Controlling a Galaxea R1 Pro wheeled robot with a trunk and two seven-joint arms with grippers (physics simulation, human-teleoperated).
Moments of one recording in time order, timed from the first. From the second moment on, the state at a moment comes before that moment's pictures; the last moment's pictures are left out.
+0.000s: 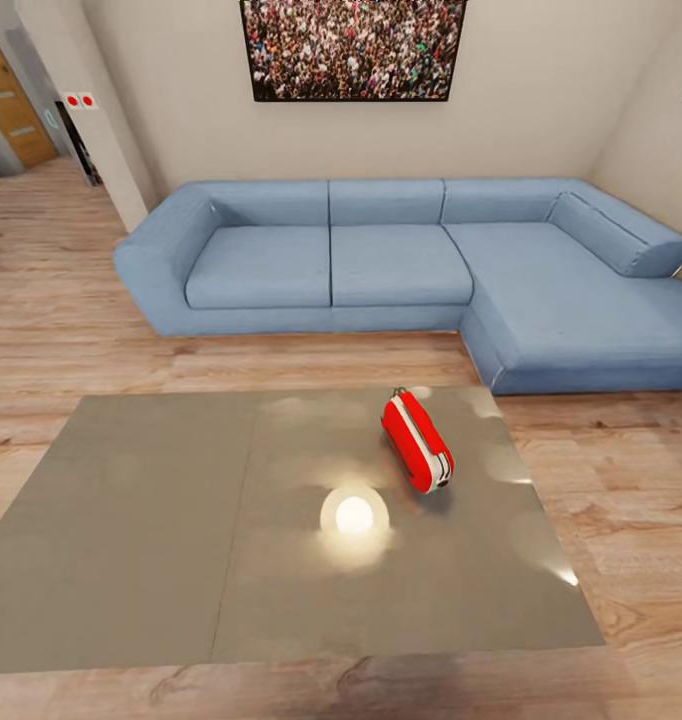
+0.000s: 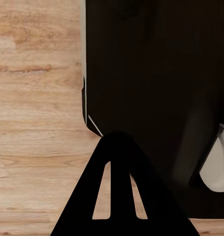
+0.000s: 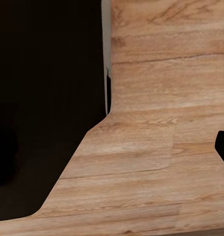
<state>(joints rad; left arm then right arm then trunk) -0.16 0.07 -0.60 -0.06 0.66 -0.06 -0.06 -0.12 -0.04 -1.67 -0.06 1.63 -0.18 0.03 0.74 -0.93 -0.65</state>
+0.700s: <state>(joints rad) -0.16 0.07 -0.60 -0.06 0.65 -0.06 -0.06 -0.12 -0.04 -1.67 -0.06 1.63 -0.18 0.03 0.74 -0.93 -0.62</state>
